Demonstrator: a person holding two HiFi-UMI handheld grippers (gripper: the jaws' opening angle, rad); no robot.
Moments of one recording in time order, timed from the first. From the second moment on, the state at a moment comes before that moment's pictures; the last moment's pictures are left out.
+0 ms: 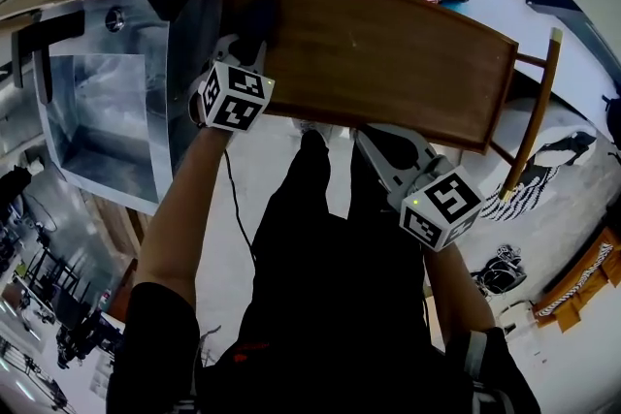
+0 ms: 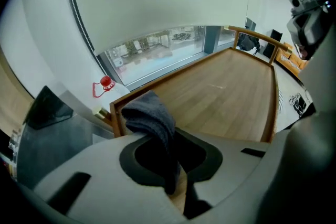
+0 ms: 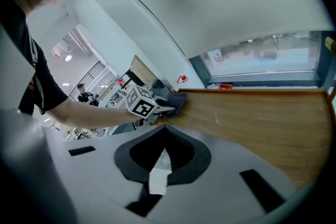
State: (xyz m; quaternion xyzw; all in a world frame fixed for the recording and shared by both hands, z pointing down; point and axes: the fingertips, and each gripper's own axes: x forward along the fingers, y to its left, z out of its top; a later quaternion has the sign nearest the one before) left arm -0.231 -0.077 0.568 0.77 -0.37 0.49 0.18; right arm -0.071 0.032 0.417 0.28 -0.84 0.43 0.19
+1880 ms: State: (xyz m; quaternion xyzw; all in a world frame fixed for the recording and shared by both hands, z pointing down) left arm 0.012 -0.040 0.585 0.83 -0.23 0.47 0.18; right arm 0.099 0.072 0.429 0.37 -0.80 0.45 0.13
